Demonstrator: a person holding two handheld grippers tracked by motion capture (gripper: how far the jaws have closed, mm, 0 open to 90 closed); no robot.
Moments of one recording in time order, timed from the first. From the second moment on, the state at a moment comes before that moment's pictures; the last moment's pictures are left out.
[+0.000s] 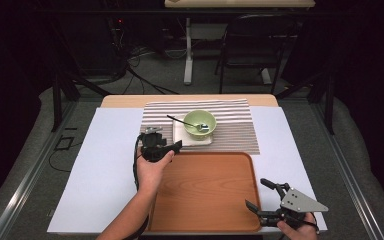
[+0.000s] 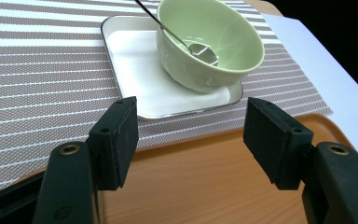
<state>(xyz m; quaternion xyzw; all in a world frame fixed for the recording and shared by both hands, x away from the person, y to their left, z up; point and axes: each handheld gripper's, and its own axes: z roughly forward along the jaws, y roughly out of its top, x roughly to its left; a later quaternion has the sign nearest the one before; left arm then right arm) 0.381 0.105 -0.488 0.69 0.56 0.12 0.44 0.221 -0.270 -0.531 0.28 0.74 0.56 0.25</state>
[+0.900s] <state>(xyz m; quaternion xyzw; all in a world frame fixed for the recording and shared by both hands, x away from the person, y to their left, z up) 0.458 0.085 -0.494 0.65 0.62 0.12 0.43 0.223 -0.268 -0.530 0.27 0.74 0.57 0.24</state>
